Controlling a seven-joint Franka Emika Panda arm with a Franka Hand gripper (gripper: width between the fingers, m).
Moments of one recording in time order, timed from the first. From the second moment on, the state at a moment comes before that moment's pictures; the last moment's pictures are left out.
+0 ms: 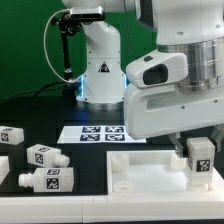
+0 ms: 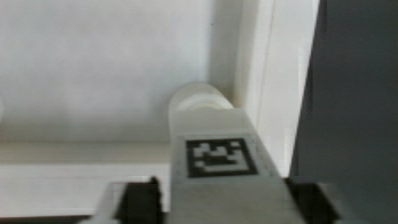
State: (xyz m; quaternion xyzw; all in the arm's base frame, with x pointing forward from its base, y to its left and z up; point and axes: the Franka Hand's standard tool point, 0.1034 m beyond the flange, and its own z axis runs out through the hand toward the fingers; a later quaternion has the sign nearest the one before) arm 0.645 0.106 0.082 -1.00 -0.02 0.01 0.07
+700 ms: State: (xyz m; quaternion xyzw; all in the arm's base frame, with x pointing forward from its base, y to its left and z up) arm 0.640 0.107 0.082 -0.93 0.37 0.00 0.07
